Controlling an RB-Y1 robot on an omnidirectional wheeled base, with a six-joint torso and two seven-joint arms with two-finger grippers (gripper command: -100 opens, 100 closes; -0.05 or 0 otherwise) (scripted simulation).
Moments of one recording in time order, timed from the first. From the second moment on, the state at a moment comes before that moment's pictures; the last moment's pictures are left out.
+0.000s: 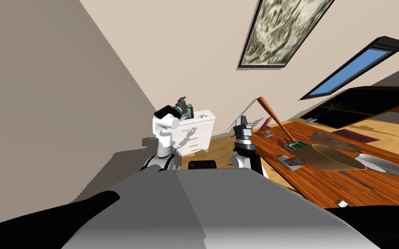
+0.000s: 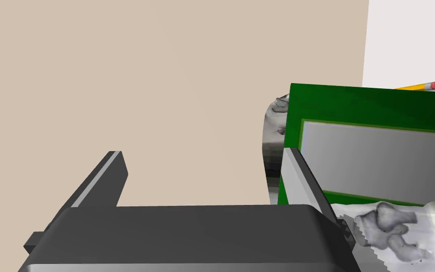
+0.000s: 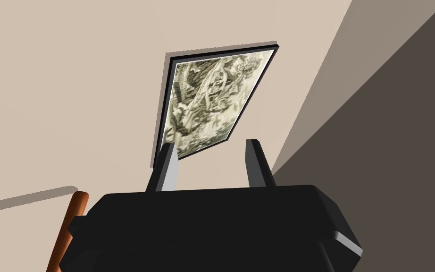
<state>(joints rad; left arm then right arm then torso) -0.49 0.17 -0.01 -2.11 0.20 0.92 0.12 0.53 -0.02 0.06 -2.32 -0.09 -0.39 0.17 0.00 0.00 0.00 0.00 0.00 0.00</state>
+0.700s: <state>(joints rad) -0.64 0.17 0.02 -2.03 0.20 1.11 0.14 0.53 -0.02 0.06 -2.32 -0.09 -0.39 0.17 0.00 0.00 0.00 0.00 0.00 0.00</state>
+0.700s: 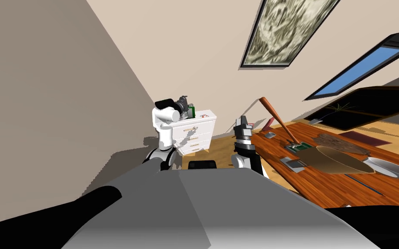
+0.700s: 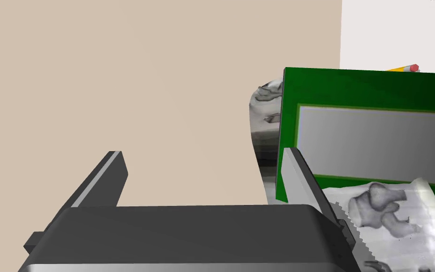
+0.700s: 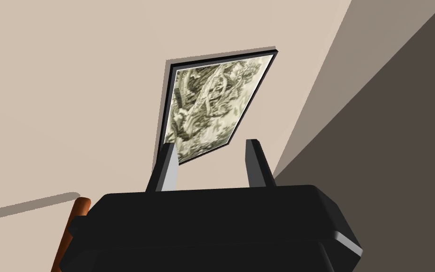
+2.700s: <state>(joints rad) -1.05 0.20 0.12 -1.69 0.18 1.64 0.19 0.53 -0.02 0.06 -2.32 -0.09 -0.39 0.17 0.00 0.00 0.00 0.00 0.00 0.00</state>
